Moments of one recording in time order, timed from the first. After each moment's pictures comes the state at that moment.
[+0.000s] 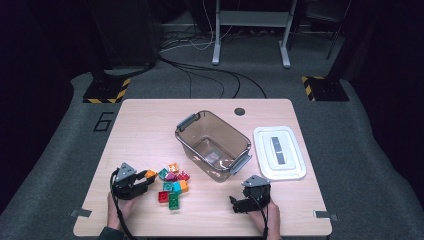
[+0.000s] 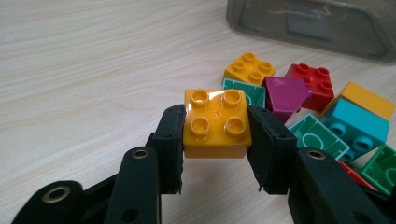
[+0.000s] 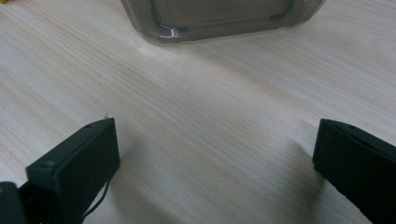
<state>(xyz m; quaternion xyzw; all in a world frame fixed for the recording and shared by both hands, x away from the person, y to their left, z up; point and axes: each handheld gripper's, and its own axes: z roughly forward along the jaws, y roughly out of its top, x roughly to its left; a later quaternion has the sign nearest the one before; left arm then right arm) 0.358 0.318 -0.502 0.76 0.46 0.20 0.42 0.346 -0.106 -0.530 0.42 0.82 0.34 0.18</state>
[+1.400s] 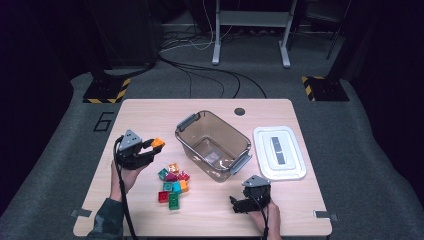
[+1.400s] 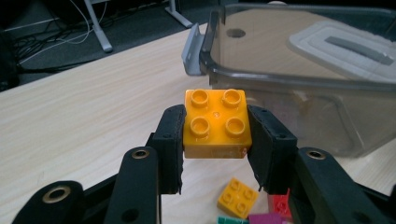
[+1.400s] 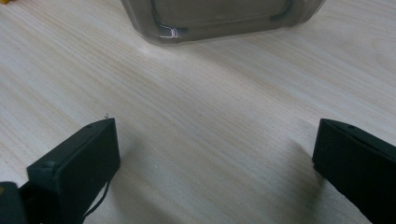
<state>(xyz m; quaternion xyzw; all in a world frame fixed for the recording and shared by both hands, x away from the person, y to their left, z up) 0.407 0.287 -0.406 0.76 0.39 0.25 0.45 0.345 -0.107 -0.530 0.42 0.82 0.34 0.18</state>
